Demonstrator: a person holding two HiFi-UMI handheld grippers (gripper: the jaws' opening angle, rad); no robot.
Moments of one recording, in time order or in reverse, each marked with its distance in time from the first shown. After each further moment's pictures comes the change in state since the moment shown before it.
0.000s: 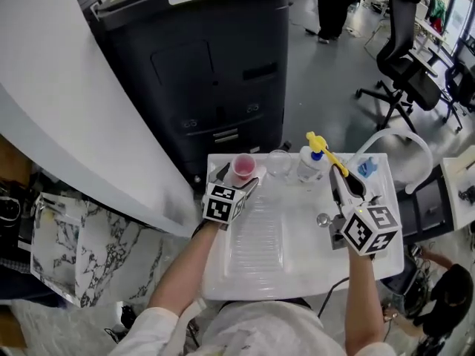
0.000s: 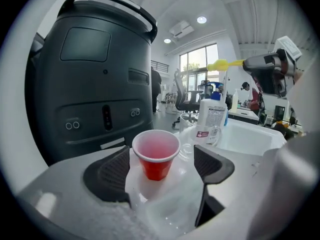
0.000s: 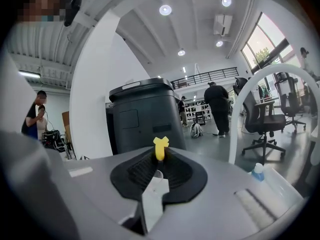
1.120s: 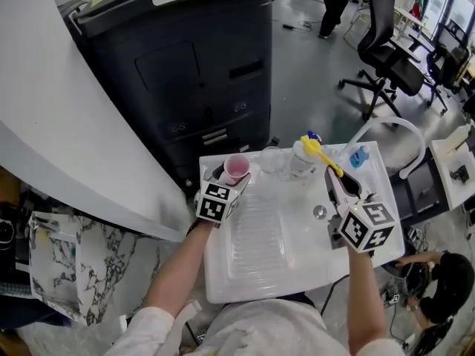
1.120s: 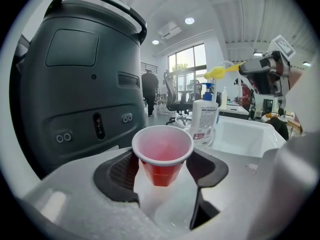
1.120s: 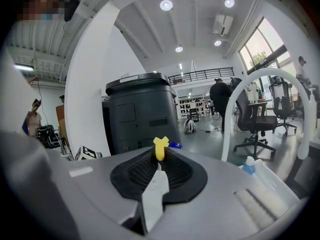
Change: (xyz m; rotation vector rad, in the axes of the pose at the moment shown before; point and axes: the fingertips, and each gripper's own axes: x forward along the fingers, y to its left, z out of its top) left arm 0.004 -0.003 0.010 0.100 -0.014 -0.096; right arm -0.011 0.003 -0.018 -0.016 0.053 -0.080
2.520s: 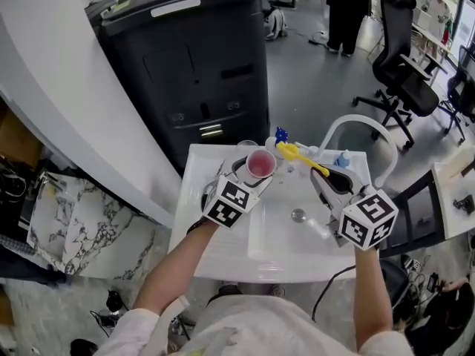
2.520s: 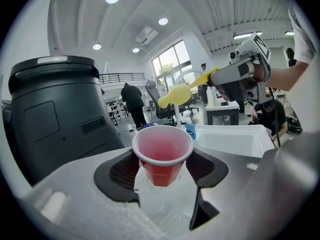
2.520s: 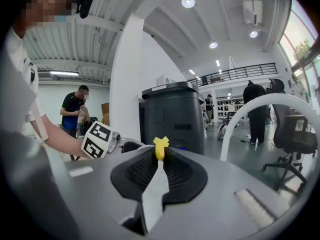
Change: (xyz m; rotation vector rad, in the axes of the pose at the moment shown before) left arm -0.021 -0.171 0.113 0.254 -0.039 0.031; right arm -0.072 -0.030 0.028 -0.187 0.022 0.442
